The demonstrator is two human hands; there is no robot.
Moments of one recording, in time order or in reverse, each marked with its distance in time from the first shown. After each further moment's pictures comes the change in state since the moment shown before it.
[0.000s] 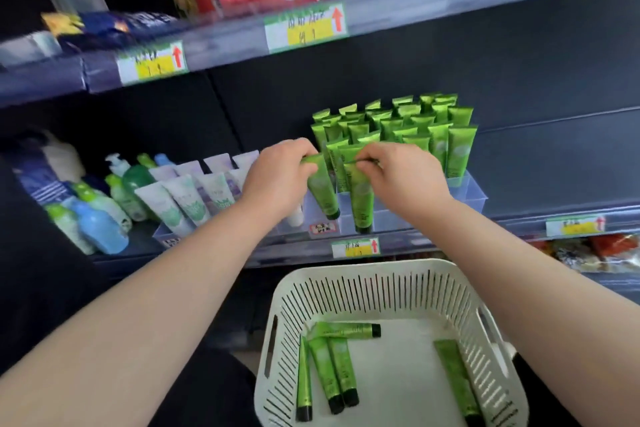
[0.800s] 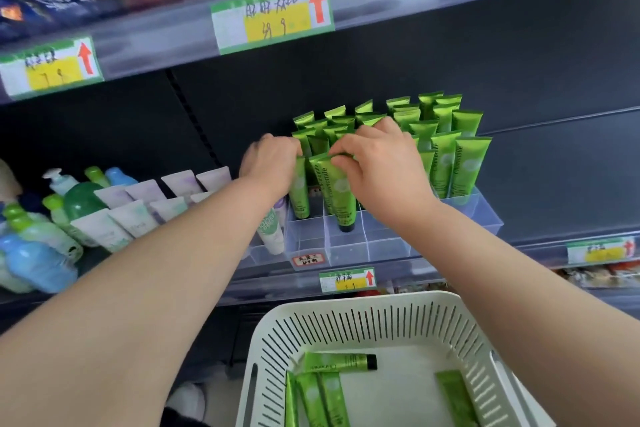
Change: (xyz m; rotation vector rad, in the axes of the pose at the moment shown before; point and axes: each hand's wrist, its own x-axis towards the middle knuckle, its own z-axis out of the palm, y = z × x) left_hand 0.122 -0.046 0.071 0.371 -0.149 -0.016; right_hand 0.061 0.024 0.044 -0.025 0.220 -0.142
